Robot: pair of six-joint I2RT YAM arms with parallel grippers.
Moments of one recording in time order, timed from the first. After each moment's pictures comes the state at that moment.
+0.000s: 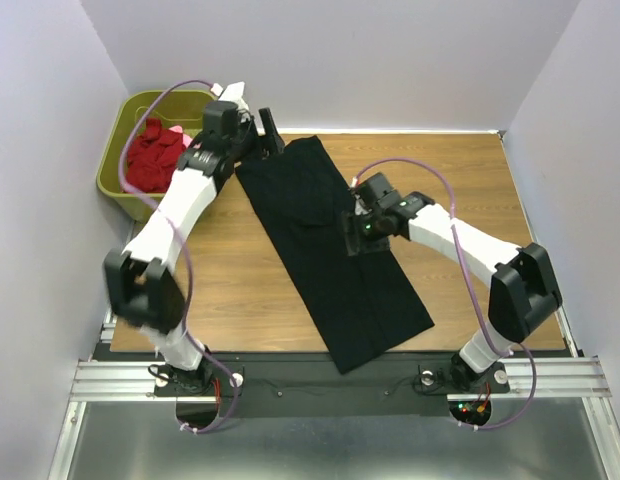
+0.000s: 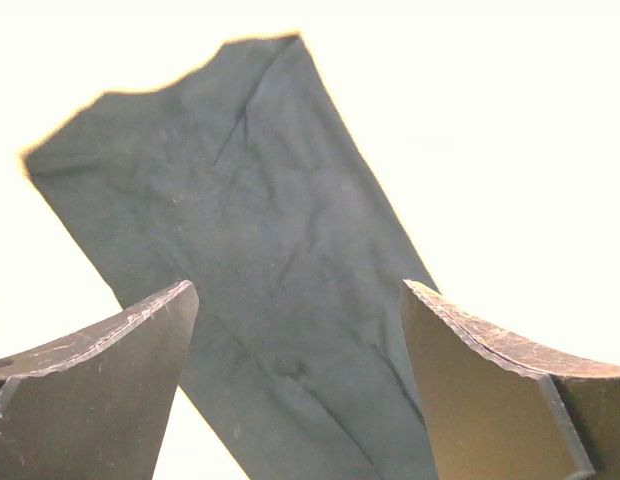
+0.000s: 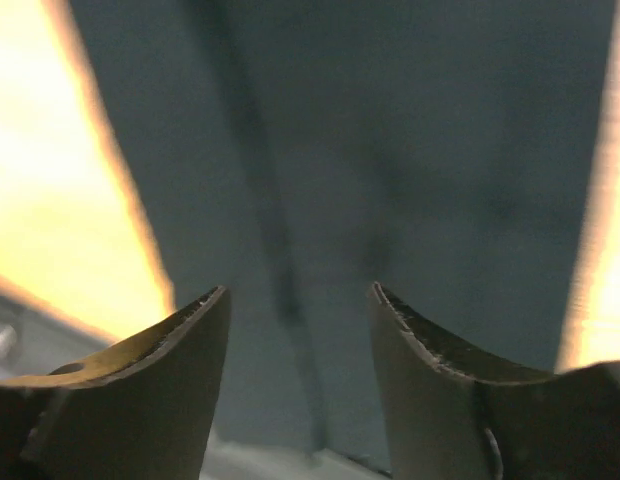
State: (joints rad) left arm -0.27 1.75 1.63 -0.39 0.12 -0.40; right arm 0.67 1.63 1.27 -0.73 -0.17 0.42
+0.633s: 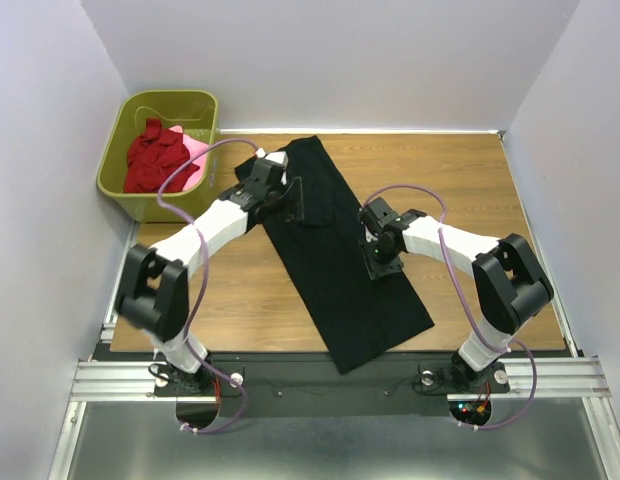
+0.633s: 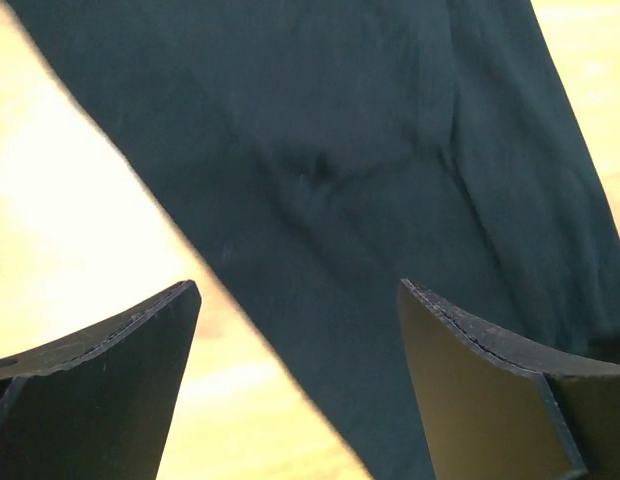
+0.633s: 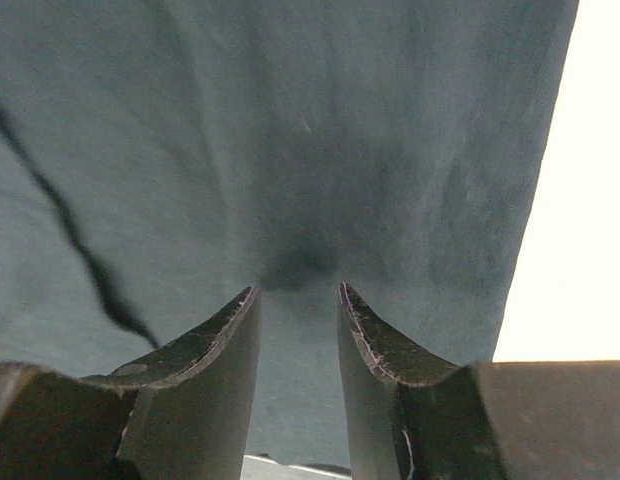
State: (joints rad) left arm -0.49 1.56 1.17 -0.40 -0.08 -0.43; right arm 0.59 1.68 1.10 -0.72 0.02 0.31
